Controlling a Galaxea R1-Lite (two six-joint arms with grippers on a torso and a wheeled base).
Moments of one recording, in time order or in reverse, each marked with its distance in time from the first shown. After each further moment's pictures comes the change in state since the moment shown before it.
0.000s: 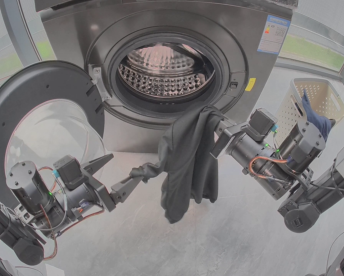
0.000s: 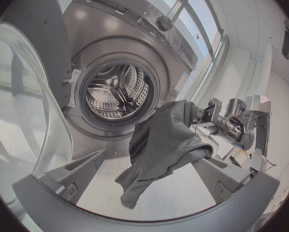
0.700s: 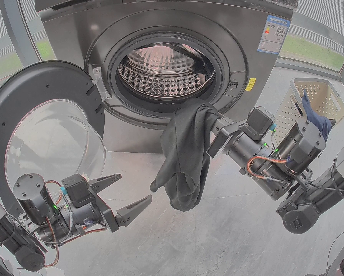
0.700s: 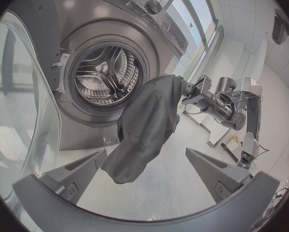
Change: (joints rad) left arm -0.019 0.033 0.082 0.000 -0.081 0.051; right arm 0.021 -0.001 -0.016 0.002 0.003 -0.003
